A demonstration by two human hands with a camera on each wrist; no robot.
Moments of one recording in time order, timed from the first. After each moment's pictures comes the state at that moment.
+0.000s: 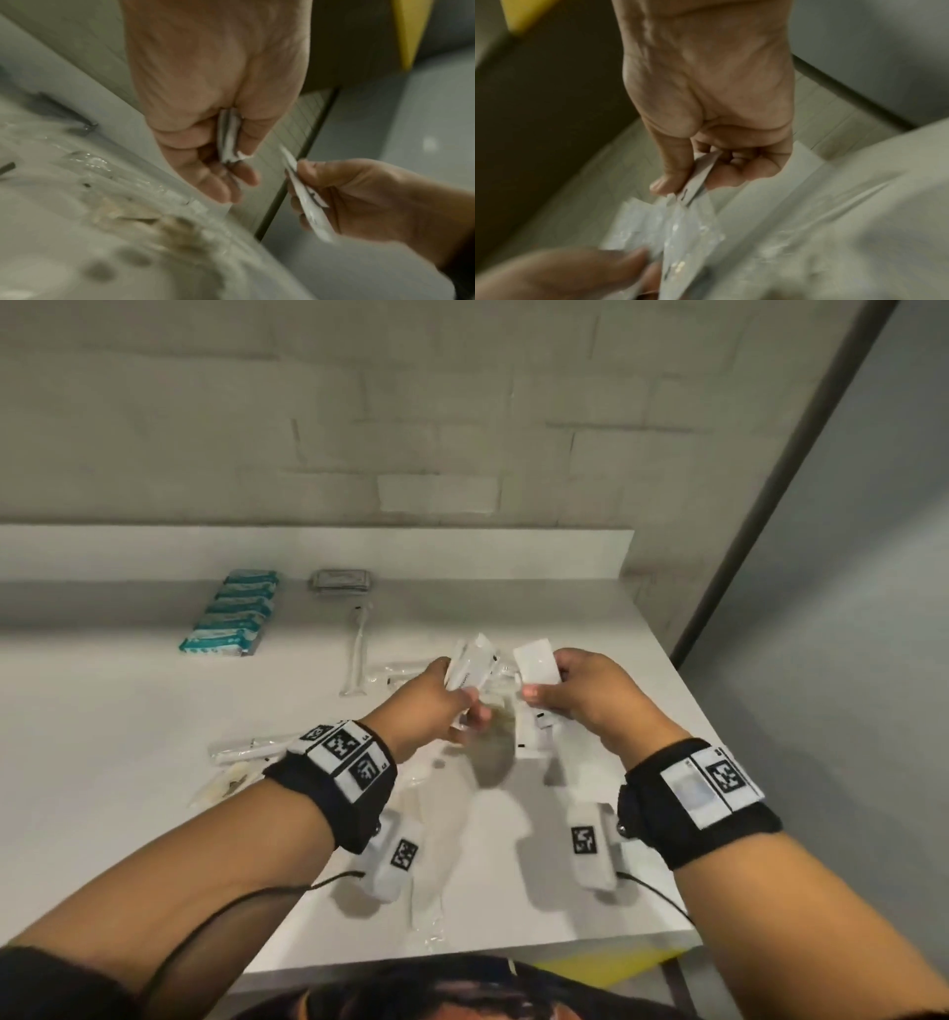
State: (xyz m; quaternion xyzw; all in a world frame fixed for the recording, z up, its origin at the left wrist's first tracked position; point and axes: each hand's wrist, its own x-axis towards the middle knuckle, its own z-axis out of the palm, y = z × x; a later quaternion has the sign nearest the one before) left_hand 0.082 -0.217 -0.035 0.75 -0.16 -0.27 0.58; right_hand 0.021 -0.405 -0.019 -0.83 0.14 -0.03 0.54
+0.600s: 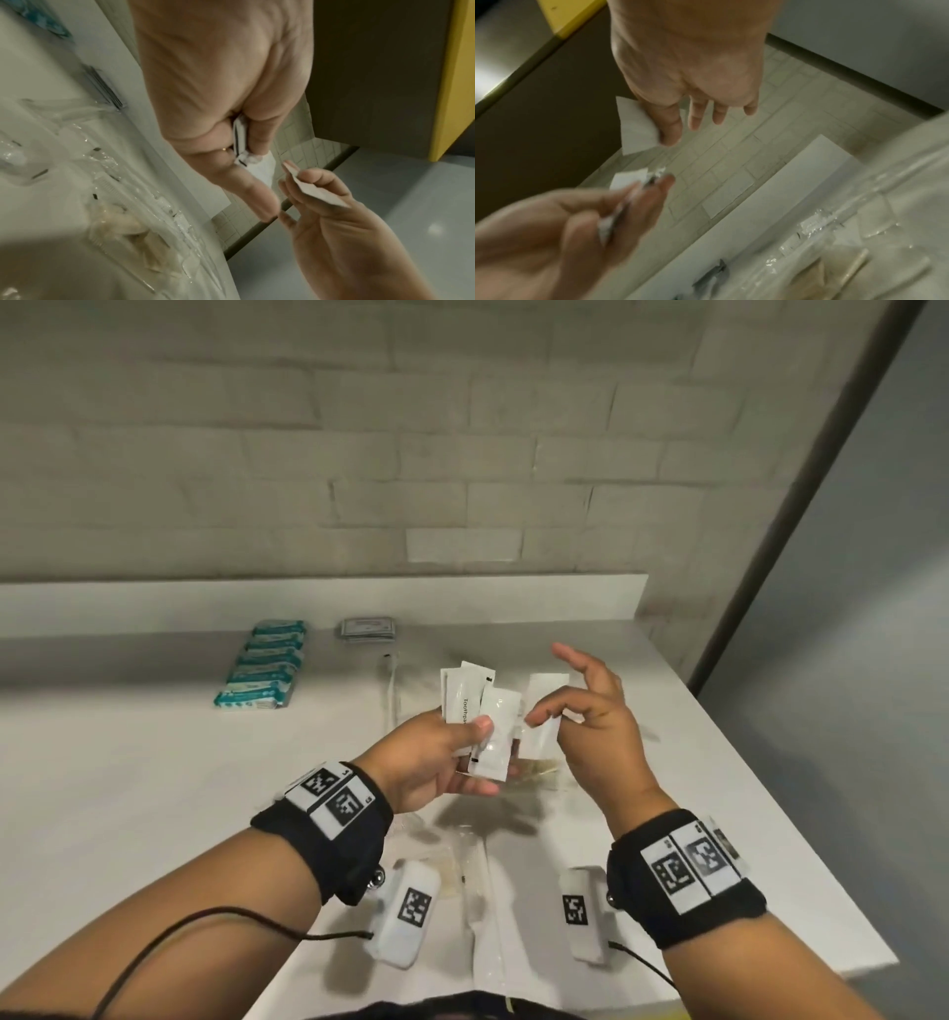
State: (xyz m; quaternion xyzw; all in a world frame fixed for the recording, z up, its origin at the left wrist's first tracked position) left_hand 0.098 -0.165 -0.009 0.57 -0.14 -0.41 0.70; right_hand 0.026 -0.334 -0.014 -0.80 0.05 -0.27 0.53
